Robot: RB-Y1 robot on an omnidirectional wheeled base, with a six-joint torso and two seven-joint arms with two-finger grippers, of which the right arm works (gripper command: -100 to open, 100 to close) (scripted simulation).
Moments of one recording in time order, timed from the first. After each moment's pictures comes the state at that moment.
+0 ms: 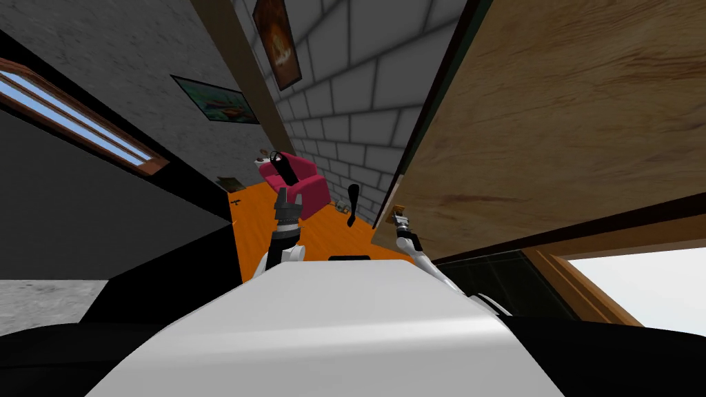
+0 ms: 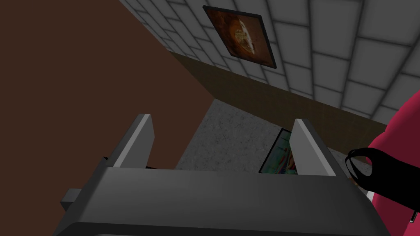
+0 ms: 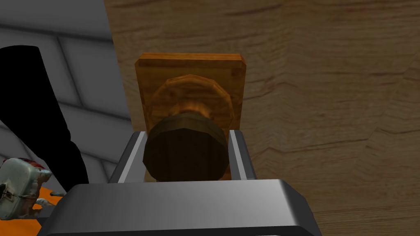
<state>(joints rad) 0.08 -0.55 0.28 -1.29 -1.23 -0.55 -0.98</state>
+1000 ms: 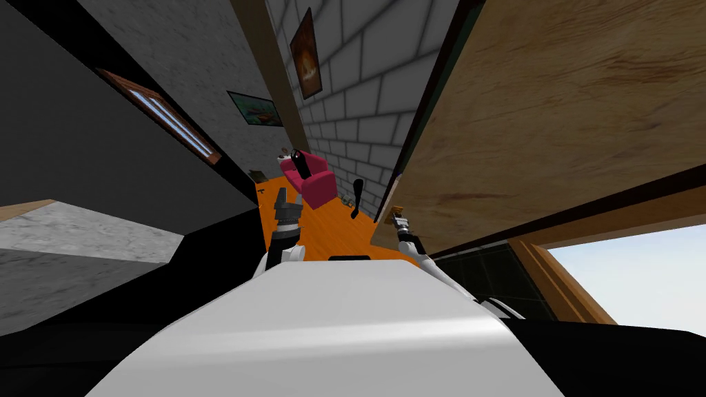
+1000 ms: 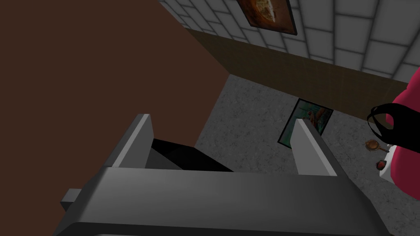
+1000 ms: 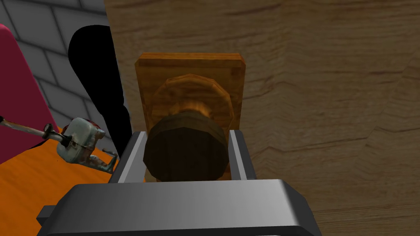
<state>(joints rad) 0.12 -0.64 0.37 -1.34 -1.20 -0.59 -1.07</state>
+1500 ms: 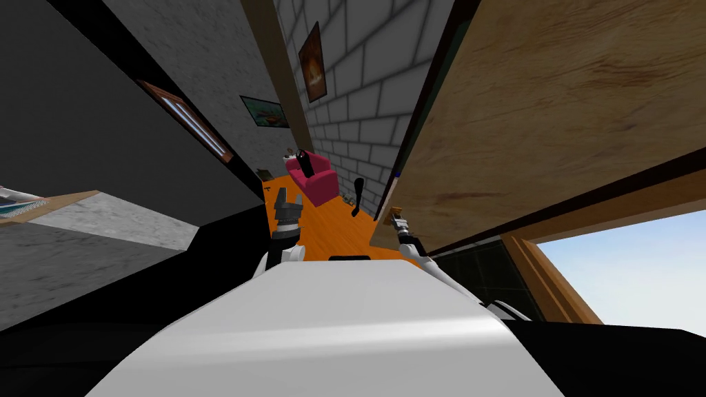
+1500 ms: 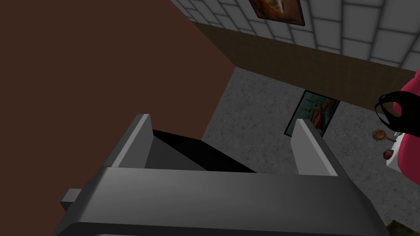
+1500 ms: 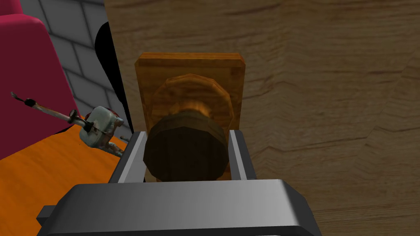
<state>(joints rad) 0.14 -0.68 0.42 -1.37 -1.19 -0.60 -1.11</state>
